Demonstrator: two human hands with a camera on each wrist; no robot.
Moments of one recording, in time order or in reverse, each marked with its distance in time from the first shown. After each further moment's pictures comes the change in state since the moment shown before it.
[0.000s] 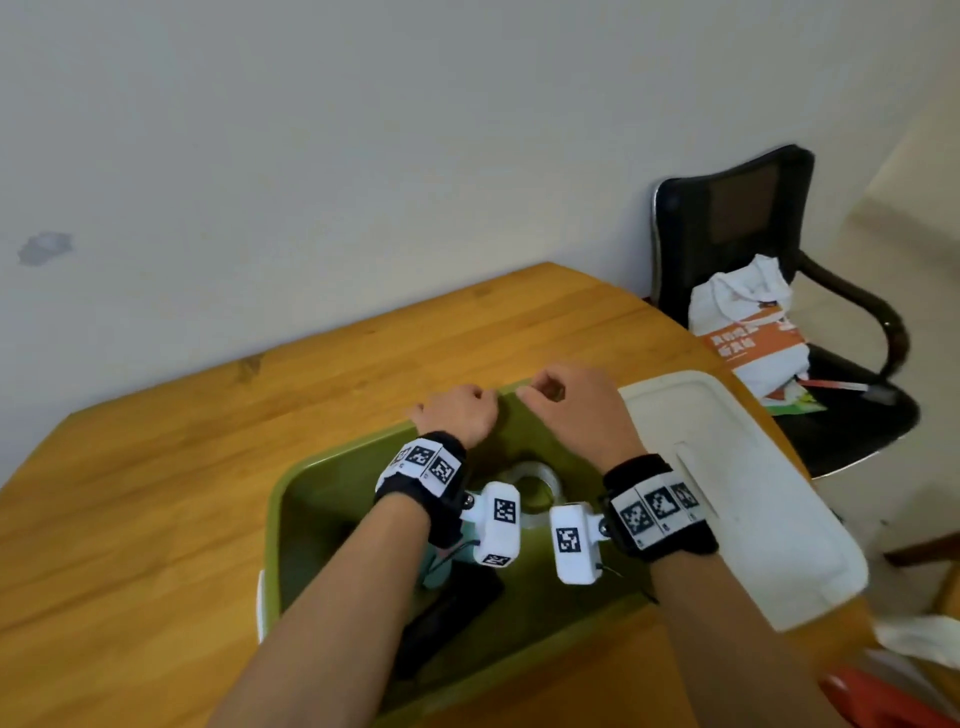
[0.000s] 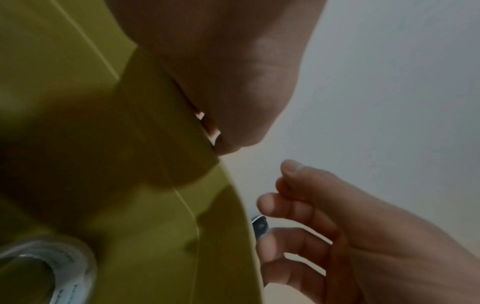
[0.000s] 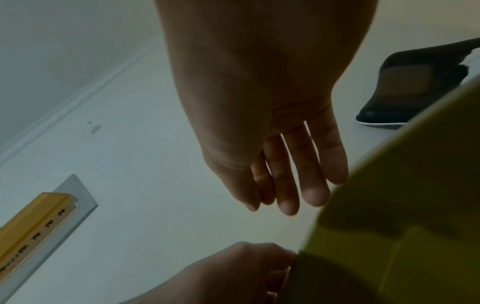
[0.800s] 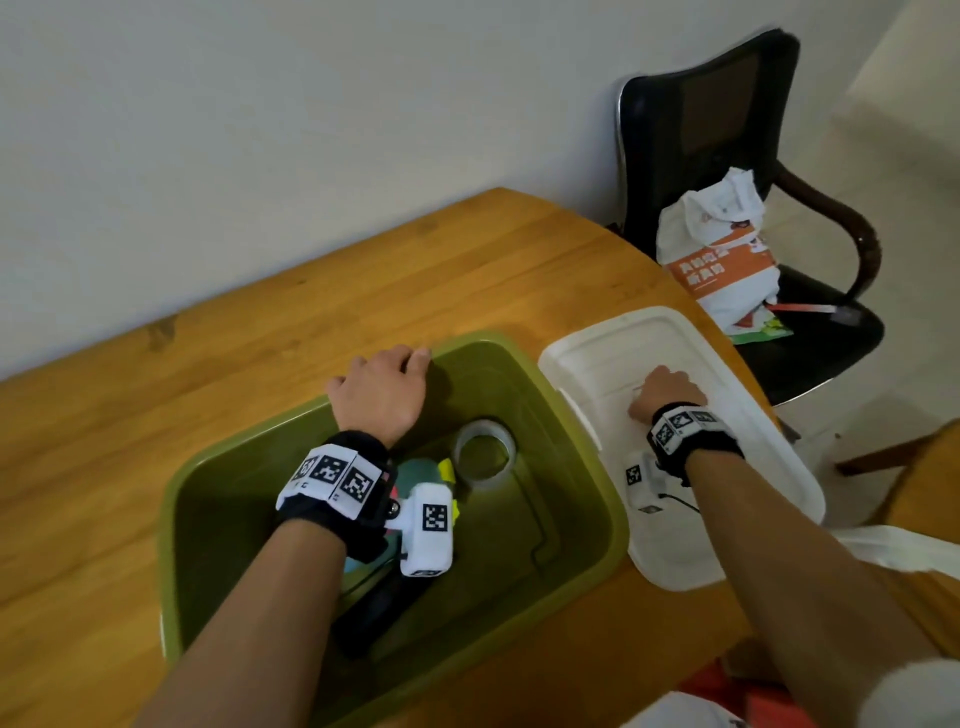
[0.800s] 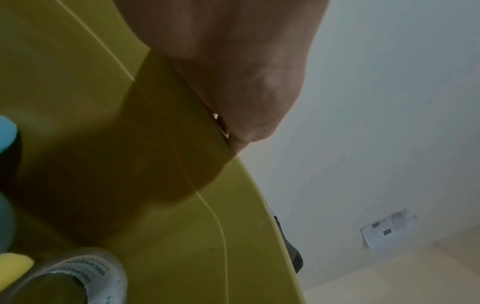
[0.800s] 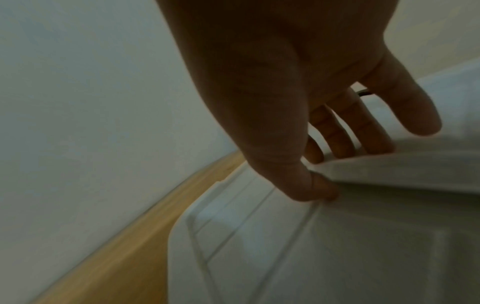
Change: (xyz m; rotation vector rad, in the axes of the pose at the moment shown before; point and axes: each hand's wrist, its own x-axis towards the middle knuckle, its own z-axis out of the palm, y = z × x) left_hand 0.010 -0.010 0.023 0.103 0.174 0.047; right_hand 0.022 0.237 -0.014 -0.591 -0.273 0.788
